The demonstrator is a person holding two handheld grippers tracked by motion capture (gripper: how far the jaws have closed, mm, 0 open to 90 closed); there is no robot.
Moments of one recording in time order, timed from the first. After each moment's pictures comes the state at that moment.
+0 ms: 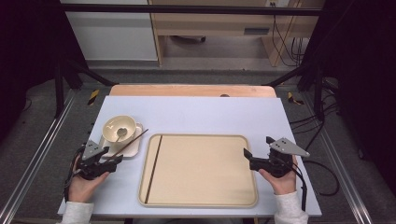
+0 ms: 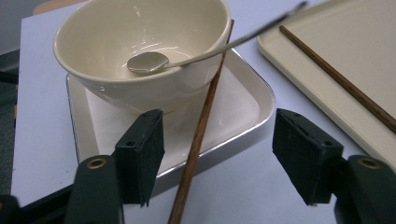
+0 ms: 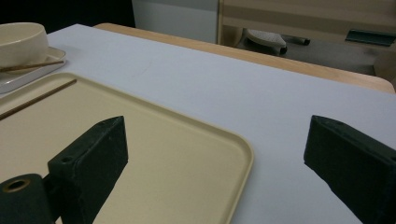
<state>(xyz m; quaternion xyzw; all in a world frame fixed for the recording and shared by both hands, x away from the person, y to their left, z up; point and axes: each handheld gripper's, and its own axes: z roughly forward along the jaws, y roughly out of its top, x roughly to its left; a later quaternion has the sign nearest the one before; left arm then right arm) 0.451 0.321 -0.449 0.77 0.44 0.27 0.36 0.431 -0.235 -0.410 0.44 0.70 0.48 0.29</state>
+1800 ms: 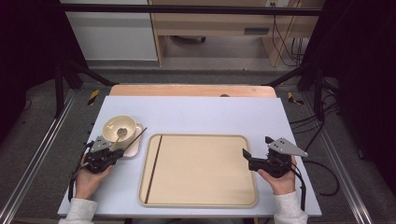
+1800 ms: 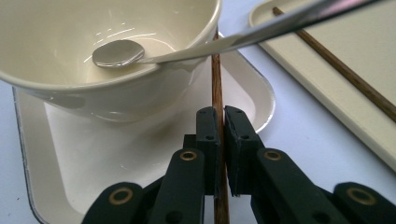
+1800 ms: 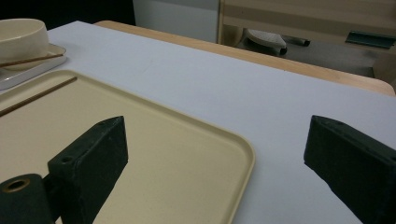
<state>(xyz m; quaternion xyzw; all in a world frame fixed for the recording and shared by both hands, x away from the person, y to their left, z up) 0.469 0.312 -0.458 0.80 0.42 0.22 0.36 0.431 -0.232 -0.409 0.43 0.71 0.47 0.30</state>
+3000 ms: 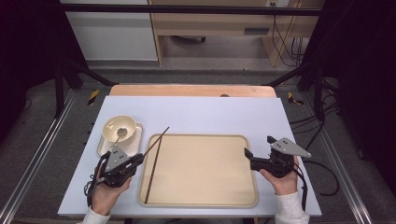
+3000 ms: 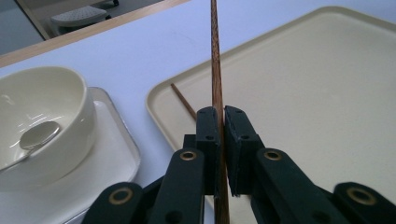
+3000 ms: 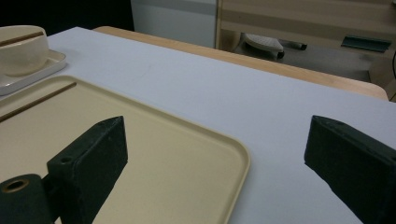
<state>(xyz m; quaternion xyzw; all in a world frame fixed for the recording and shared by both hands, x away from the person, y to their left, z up) 0.407 0.228 -0.414 0.79 0.37 0.26 0.42 0.428 -0.235 -0.405 0.43 0.70 0.48 0.30</state>
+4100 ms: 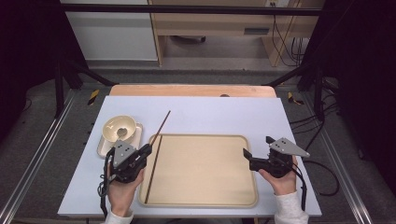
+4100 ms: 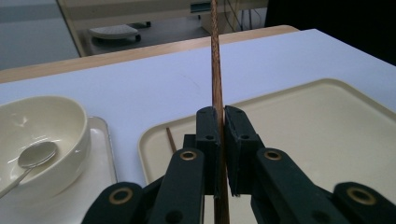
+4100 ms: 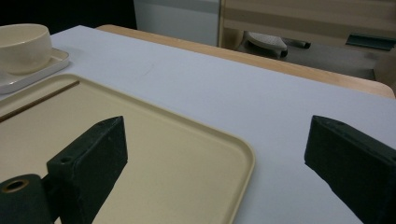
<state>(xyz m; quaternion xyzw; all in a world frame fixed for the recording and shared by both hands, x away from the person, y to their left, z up) 0.402 0.193 -0.387 0.70 0.46 0.29 0.47 0.430 -0.234 -0.407 0.43 0.71 0.48 0.29</state>
